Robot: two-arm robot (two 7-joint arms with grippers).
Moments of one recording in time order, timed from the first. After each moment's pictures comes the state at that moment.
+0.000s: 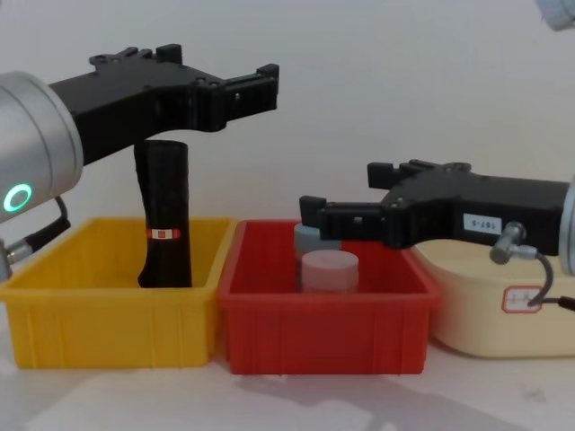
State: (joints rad) left arm -0.08 0.35 0.35 -1.93 -0.19 0.02 -0.08; right arm 0.20 0.33 -0.38 -1.72 0.22 0.15 0.50
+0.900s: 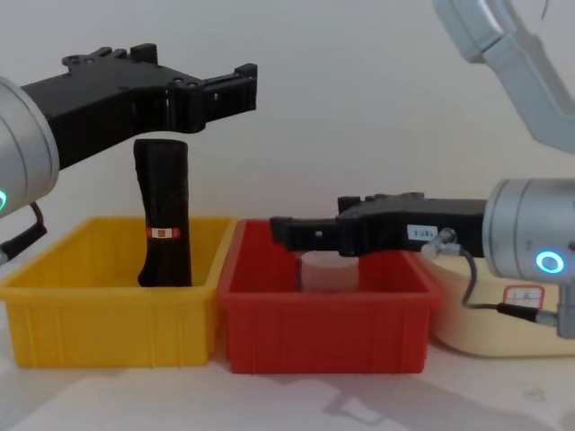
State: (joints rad) left arm -0.03 0.35 0.33 -1.97 -0.17 0.02 -0.05; right arm 0.31 0.25 -0.42 -1.59 0.25 0.28 0.45
